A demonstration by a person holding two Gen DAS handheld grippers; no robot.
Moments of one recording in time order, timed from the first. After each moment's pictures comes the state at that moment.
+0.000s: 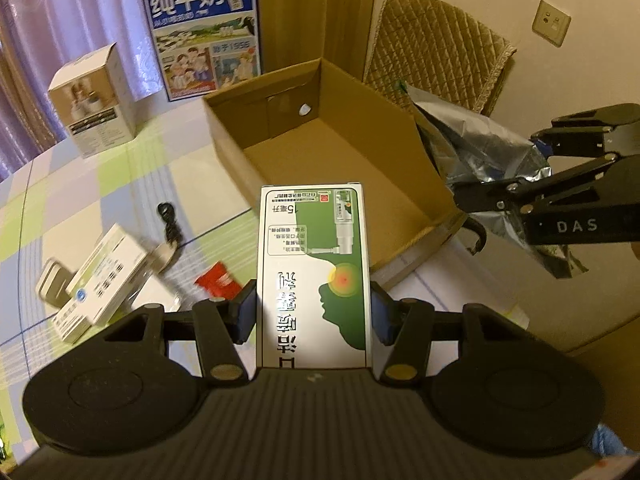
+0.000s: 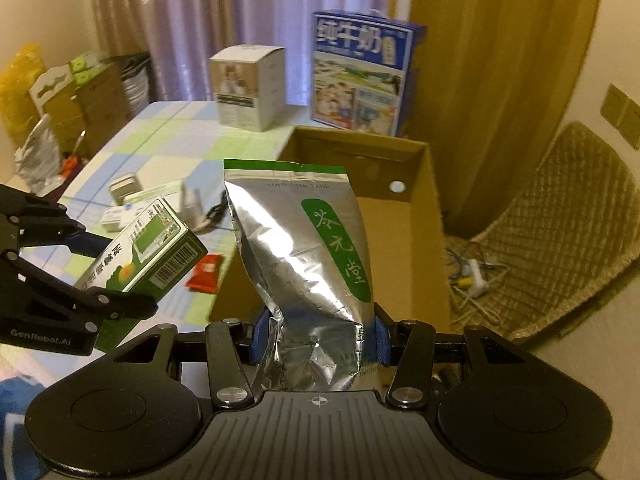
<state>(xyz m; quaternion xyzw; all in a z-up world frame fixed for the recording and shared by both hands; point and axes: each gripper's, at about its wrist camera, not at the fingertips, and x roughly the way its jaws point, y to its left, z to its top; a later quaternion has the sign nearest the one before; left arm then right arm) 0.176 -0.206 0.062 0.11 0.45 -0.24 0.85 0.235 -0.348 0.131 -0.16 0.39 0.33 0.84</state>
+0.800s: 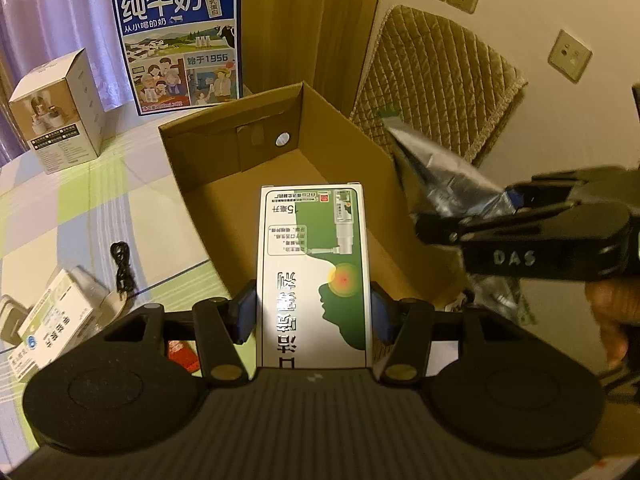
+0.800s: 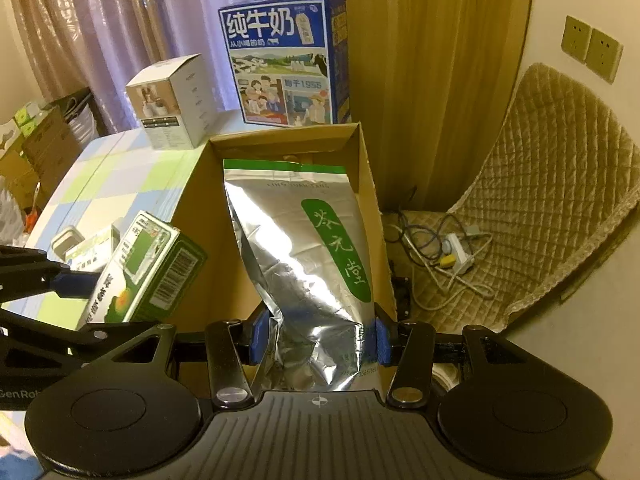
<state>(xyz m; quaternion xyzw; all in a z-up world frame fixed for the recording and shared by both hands) 0.246 -0.264 0.049 0.06 0.45 -0.24 0.86 0.329 -0.361 0.111 -0.09 0.43 0.28 0.85</state>
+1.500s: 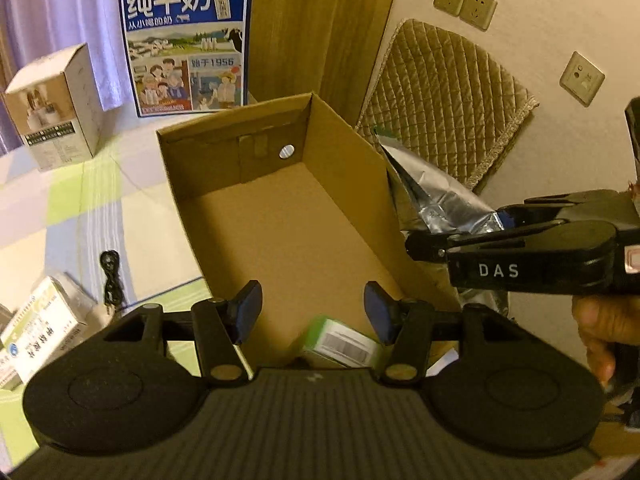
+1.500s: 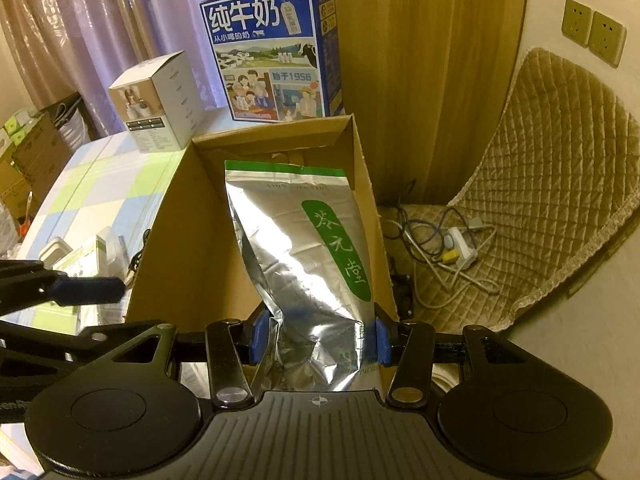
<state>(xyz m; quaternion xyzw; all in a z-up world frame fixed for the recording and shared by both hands) 0.259 -0.261 0.038 0.04 0.44 -0.23 0.87 0.353 -0.353 0.096 -0.09 0.44 0.28 0.85</state>
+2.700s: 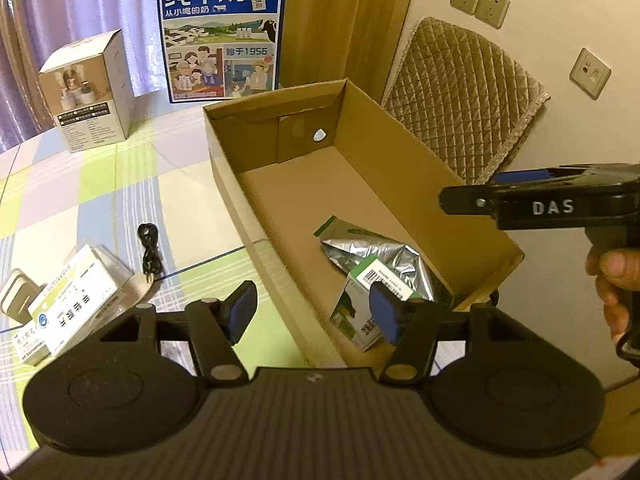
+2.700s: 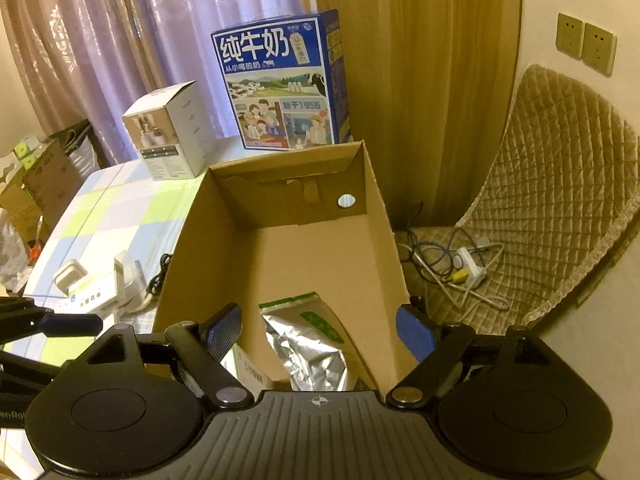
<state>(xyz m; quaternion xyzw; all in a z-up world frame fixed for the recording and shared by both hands) 0.236 -0.214 0.032 0.03 0.45 -0.18 0.88 0.335 -0.352 0.105 -0.06 0.41 0.30 0.86</state>
